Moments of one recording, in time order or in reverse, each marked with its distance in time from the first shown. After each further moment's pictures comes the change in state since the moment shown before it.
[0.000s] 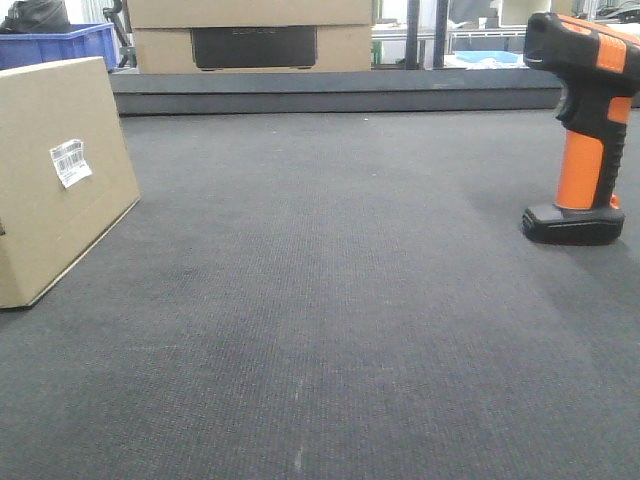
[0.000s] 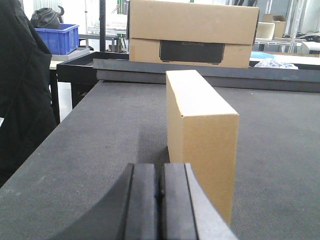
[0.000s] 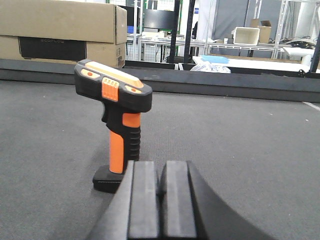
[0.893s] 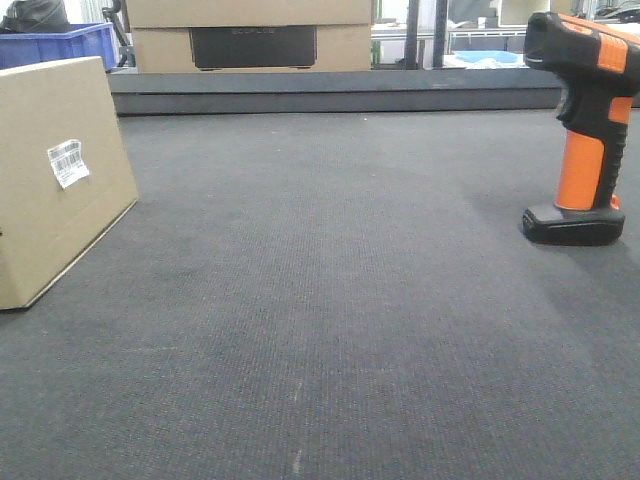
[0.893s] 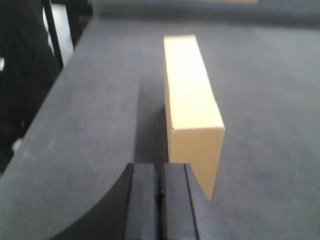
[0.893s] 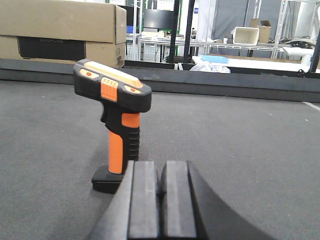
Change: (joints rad) left arm 0.000 0.397 -0.625 0.000 0.634 0.000; right arm 0.000 0.000 0.000 0.000 0.000 0.000
